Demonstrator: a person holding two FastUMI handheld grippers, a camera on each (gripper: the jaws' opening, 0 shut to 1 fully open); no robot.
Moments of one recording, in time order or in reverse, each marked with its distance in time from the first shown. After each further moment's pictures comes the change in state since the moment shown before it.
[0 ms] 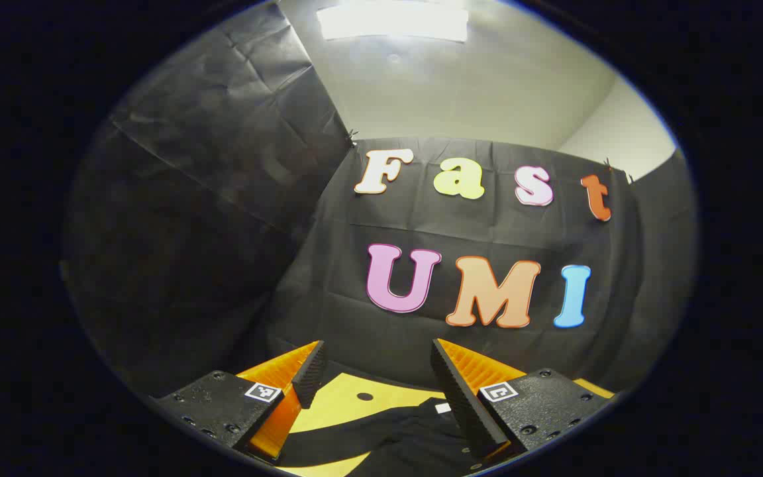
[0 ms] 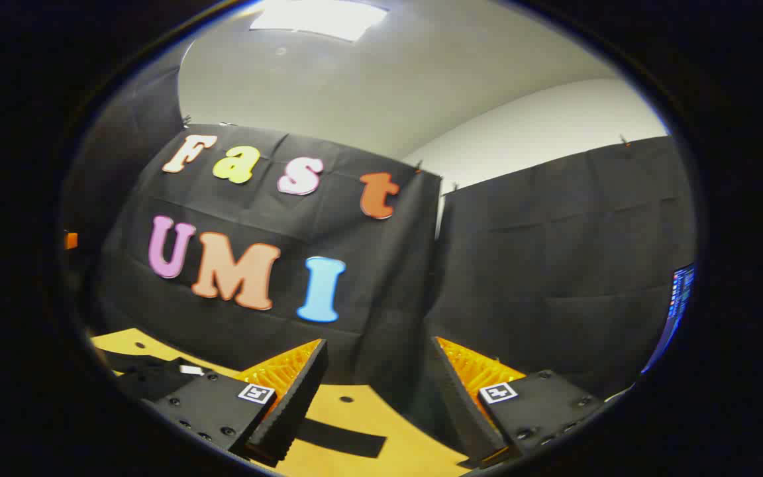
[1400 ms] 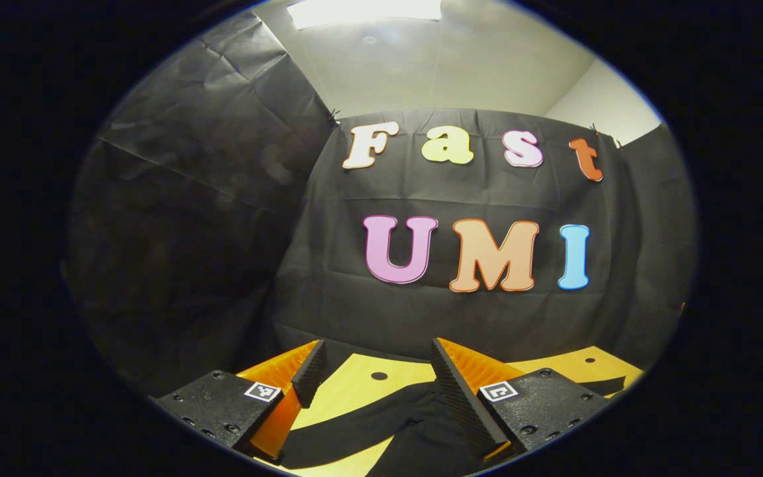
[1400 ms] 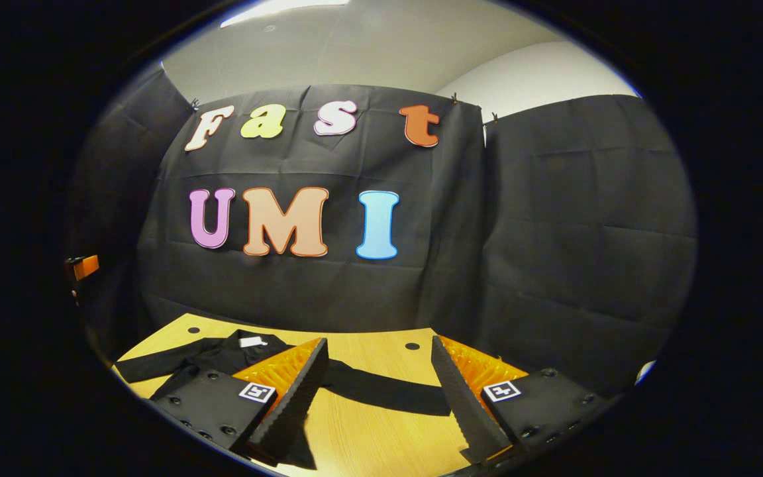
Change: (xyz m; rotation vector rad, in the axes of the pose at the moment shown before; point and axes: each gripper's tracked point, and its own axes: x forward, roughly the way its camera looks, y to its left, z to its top) left arm -0.009 0.010 -0.037 0.084 0.114 -0.001; right arm 0.004 0.059 -0.070 0.092 0.230 0.132
